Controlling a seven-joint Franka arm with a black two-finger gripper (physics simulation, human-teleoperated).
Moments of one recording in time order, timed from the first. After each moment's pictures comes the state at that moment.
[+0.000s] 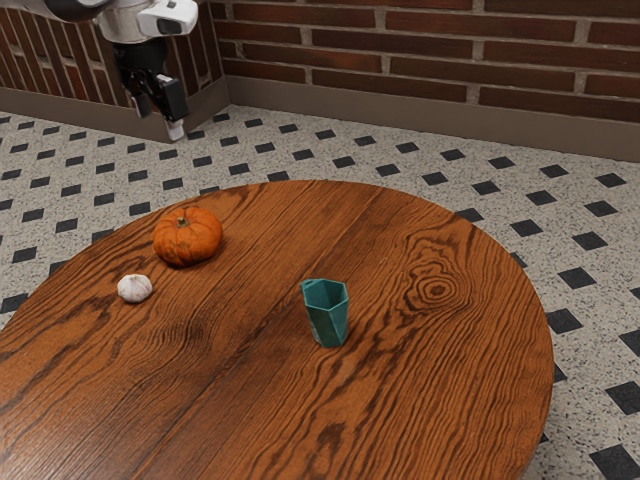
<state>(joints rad) 1.08 0.24 -1.19 -1.36 0.34 1.53 0.26</state>
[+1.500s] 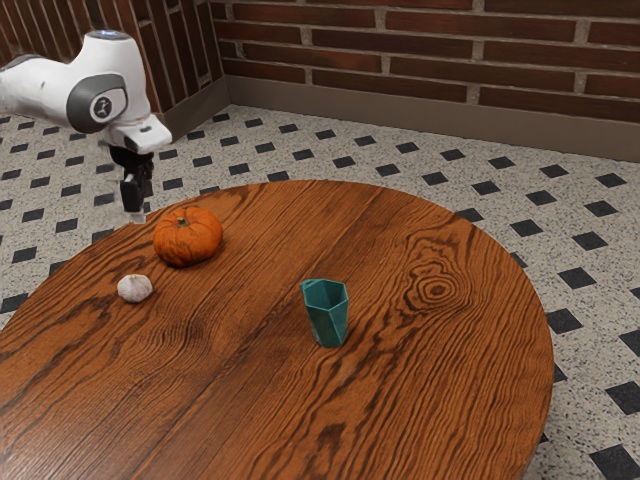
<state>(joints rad) 1.00 0.52 -0.91 -1.51 0.53 1.78 1.02</state>
